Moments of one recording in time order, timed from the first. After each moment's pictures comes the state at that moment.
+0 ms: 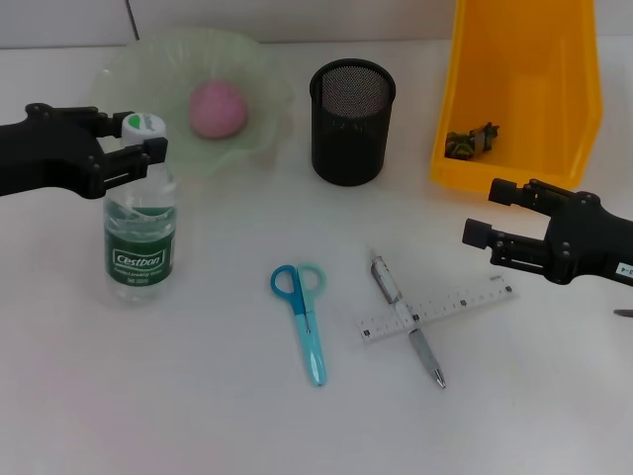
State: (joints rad) left arm -0.18 -2.07 1.11 1.42 1.90 1.32 -1.88; right arm 0.22 2.08 -1.00 -0.76 -1.54 -1.50 1.36
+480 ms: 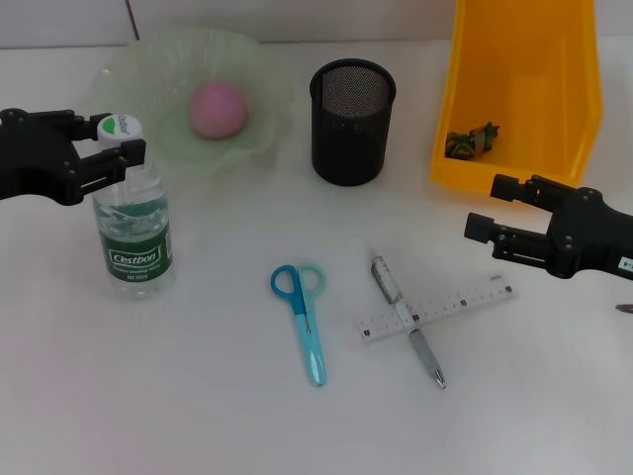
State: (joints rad) left arm -0.14 -2.07 1.07 1.42 1.86 1.34 -1.83; right arm 0.22 2.08 -1.00 -0.78 -1.54 -1.49 1.40
